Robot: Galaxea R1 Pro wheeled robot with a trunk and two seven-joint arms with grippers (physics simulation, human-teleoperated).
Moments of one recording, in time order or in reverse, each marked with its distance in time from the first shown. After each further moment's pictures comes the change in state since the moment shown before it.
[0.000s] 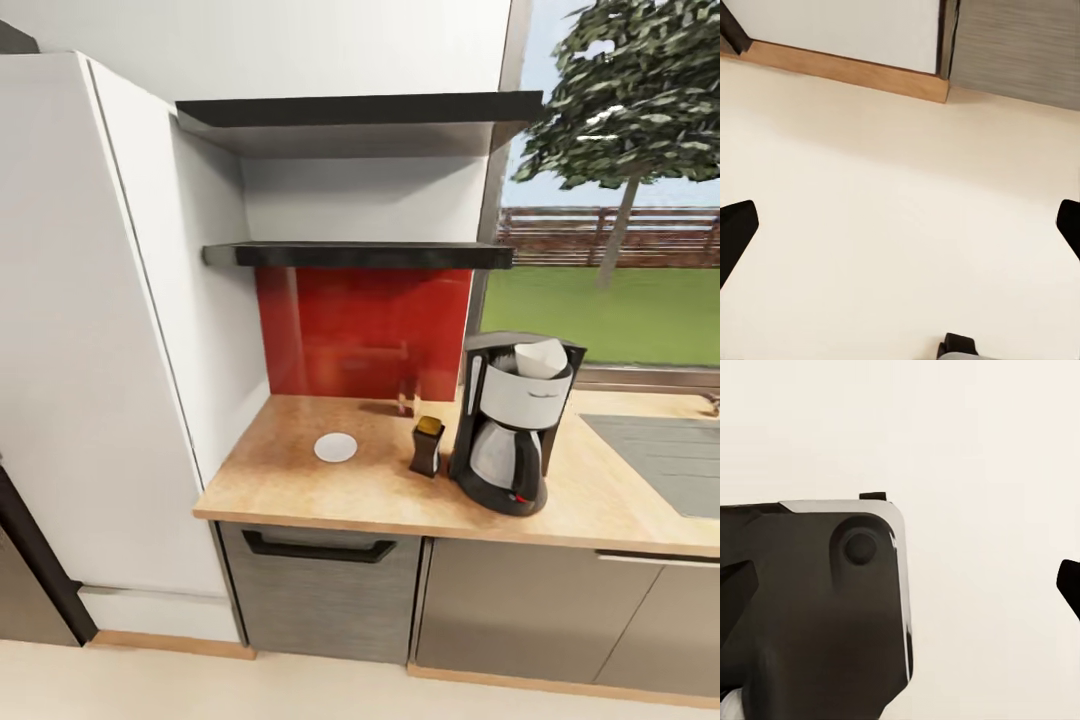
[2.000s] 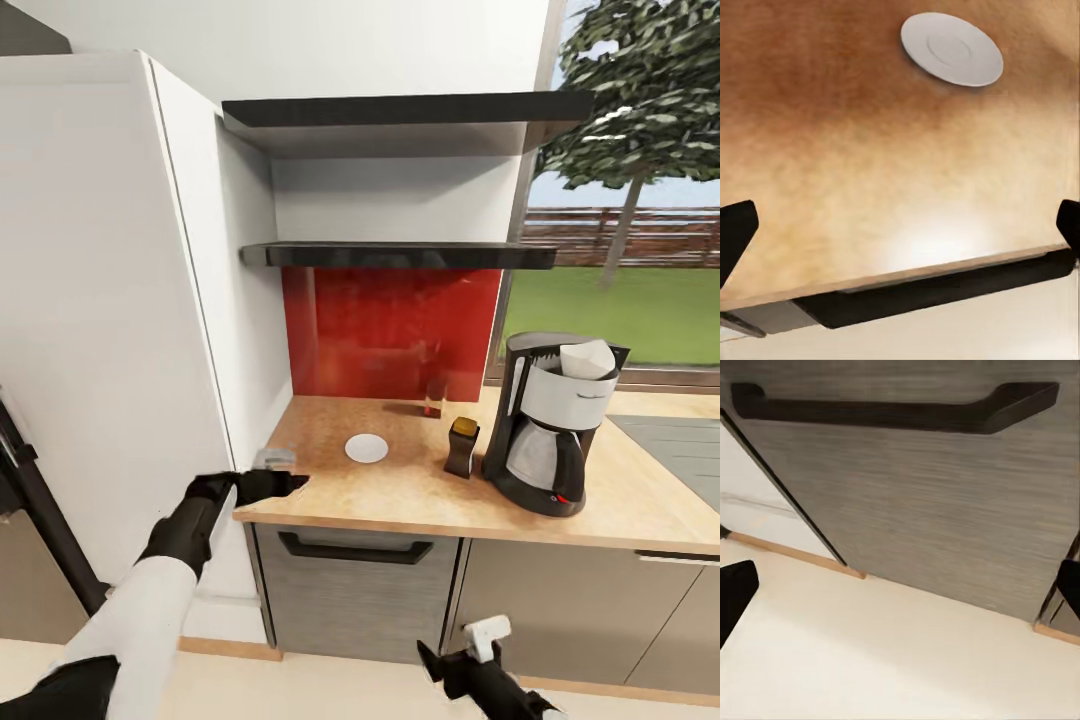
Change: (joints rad) left arm -0.859 -0.095 -0.286 -0.126 -0.001 0.796 -0.335; right arm -0.057 0.086 0.044 -0.942 0.023 0.298 0.404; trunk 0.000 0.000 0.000
